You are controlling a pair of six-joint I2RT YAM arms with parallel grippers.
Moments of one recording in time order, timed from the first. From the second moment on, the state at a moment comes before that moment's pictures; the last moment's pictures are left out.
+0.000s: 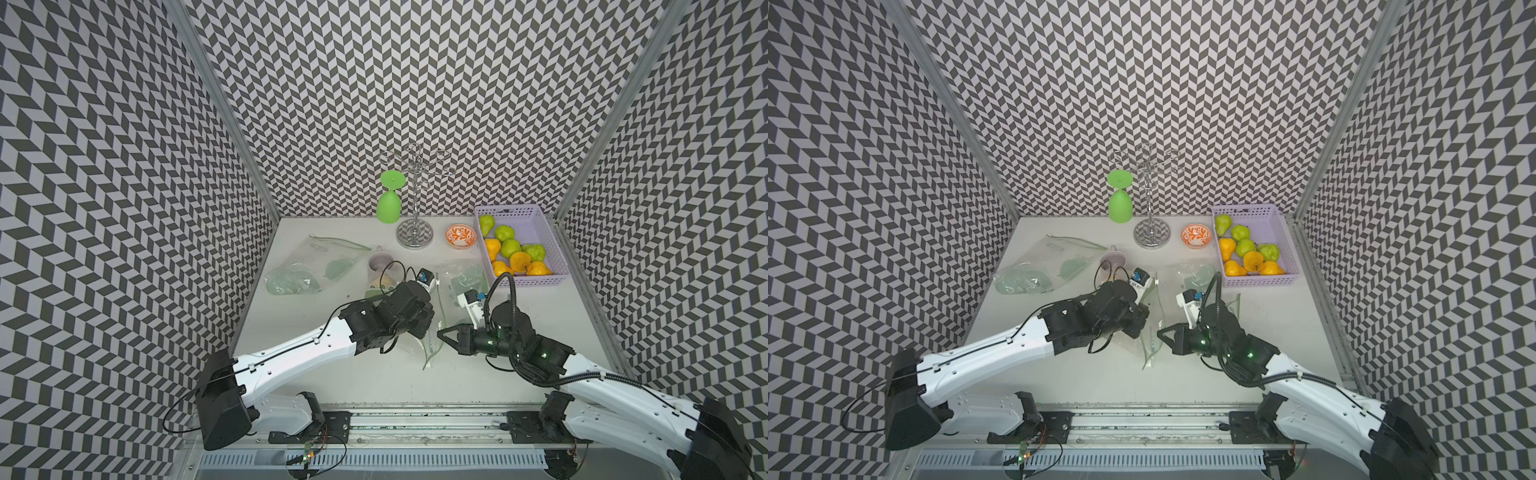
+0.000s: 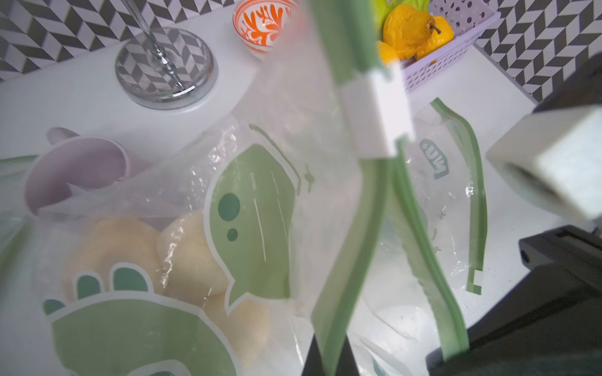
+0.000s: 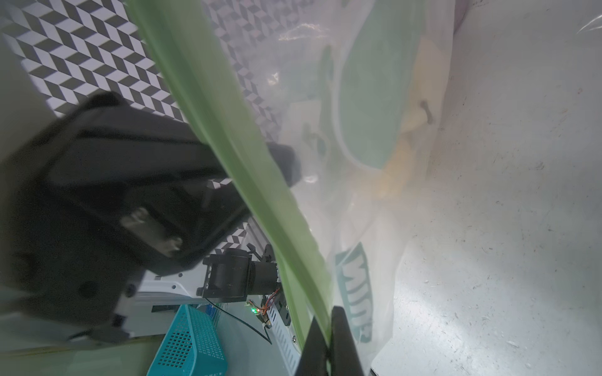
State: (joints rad) left arm -0.99 1.28 1.13 -0.59 -0.22 -0.31; right arm 0.82 0.93 0.51 -0.02 -0.37 0.86
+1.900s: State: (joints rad) left arm -0.96 1.38 1.32 -0.73 0.16 -0.14; right arm 1.12 0.84 0.72 -0.36 -0.09 1.07
